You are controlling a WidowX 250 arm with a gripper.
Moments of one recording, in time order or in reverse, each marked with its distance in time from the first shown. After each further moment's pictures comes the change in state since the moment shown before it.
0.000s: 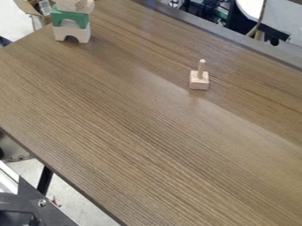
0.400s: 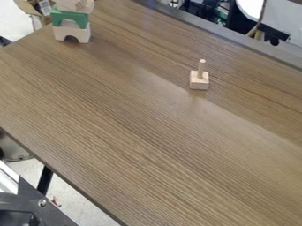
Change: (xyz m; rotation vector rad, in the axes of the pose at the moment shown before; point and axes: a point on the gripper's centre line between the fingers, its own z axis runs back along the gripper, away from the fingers) arm 0.007 -0.007 -0.002 -0.003 -0.019 0.013
